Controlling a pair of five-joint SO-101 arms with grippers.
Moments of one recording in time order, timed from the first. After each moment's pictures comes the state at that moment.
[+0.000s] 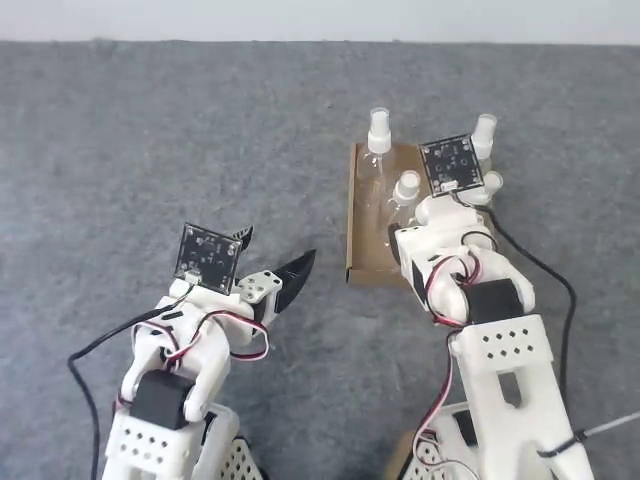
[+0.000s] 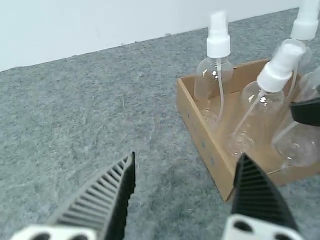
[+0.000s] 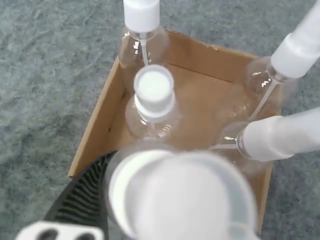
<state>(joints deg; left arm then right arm) 11.1 -88.0 77.9 50.9 2.2 -14.2 -47.4 51.2 49.5 2.8</state>
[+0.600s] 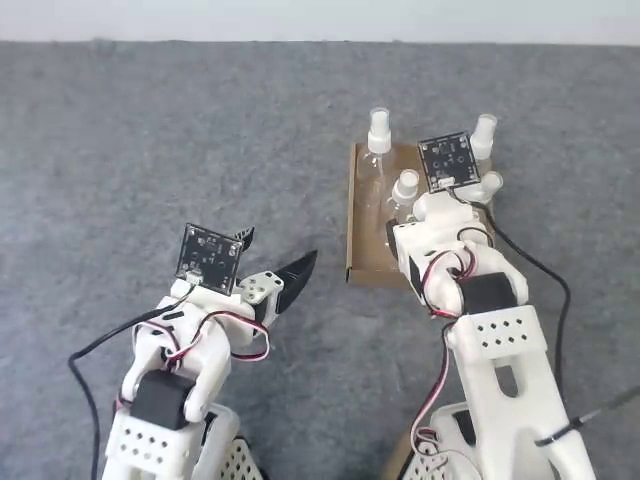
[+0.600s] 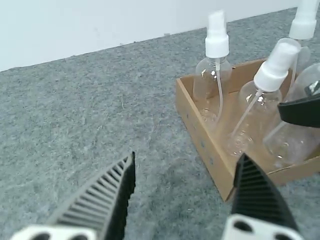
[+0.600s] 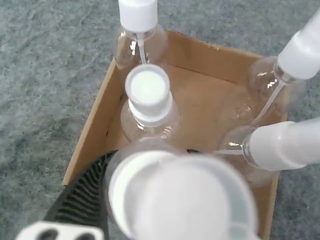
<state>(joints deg) 11.2 -88.0 77.9 50.9 2.2 -14.2 -43.7 53.2 44.1 2.2</state>
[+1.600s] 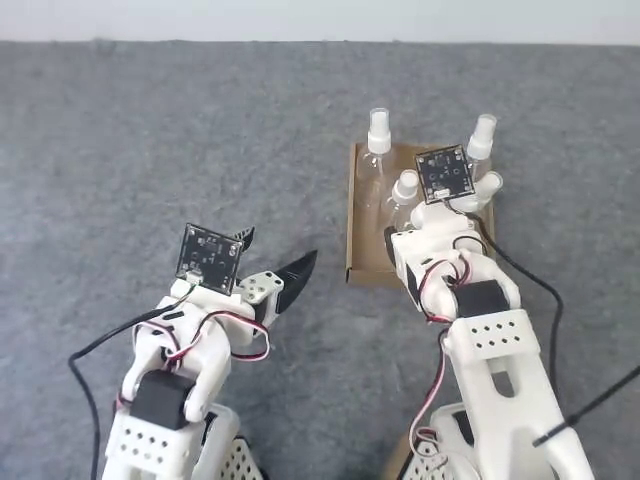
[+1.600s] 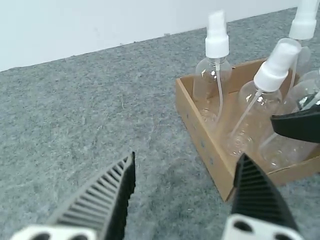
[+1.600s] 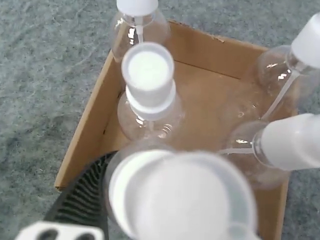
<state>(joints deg) 11.2 -88.0 77.9 50.9 2.2 -14.2 -43.3 58.8 37.5 2.2</state>
